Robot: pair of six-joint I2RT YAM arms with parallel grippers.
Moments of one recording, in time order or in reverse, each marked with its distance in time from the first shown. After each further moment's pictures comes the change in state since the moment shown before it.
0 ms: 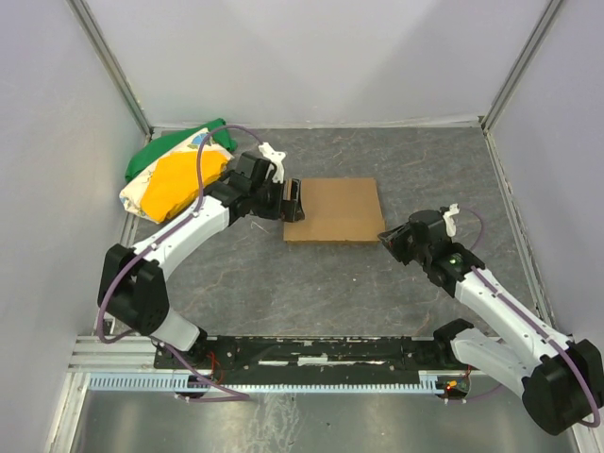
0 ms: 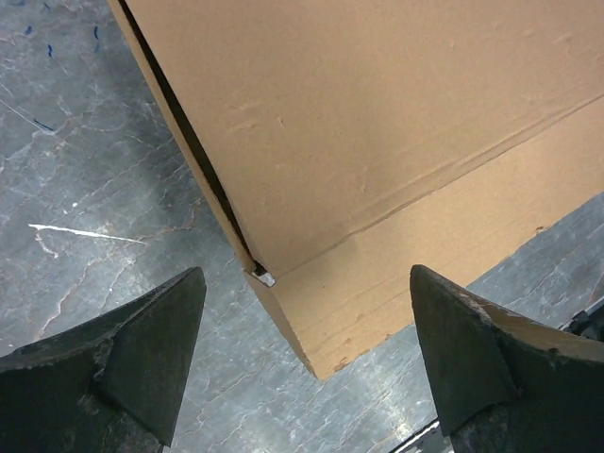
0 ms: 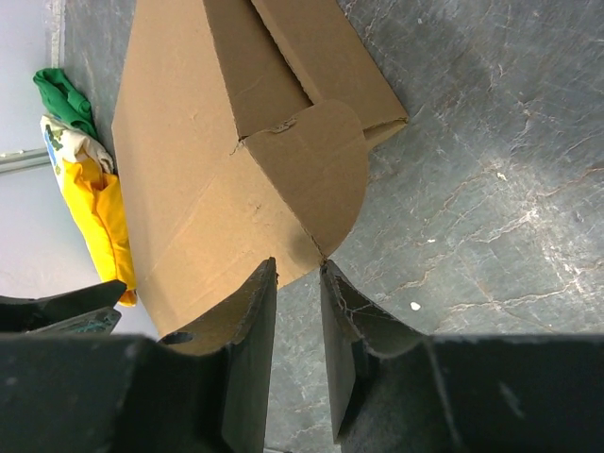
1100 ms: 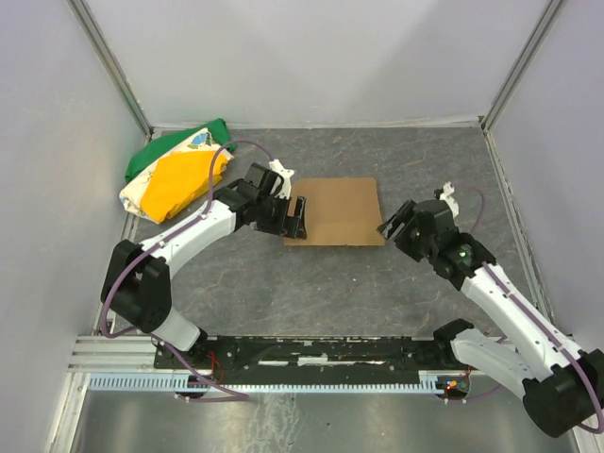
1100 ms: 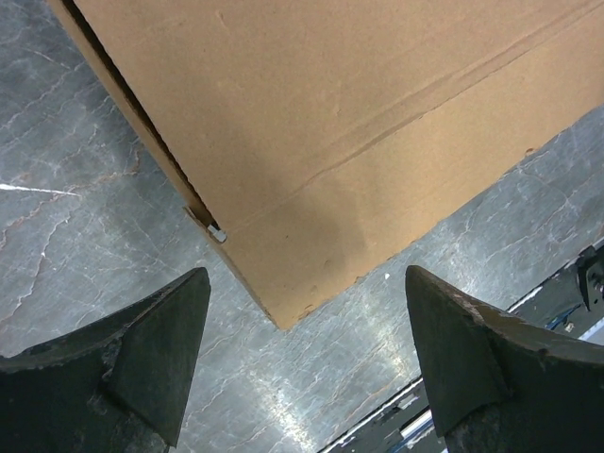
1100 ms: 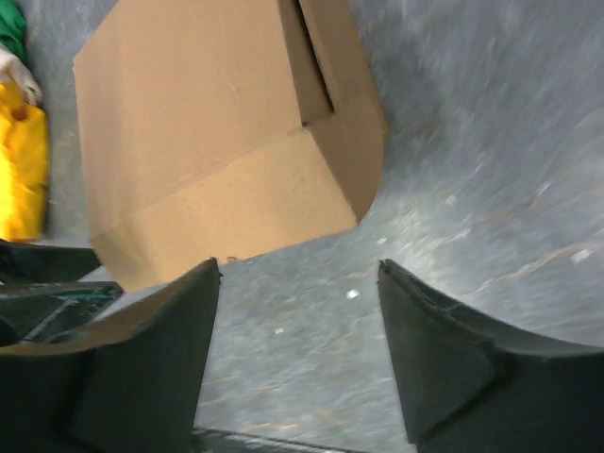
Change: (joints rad) left arm -0.040 0.031 -0.046 -0.067 0.072 0.019; right arm 0.000 -0.009 0.119 -0.158 -0.024 -0.286
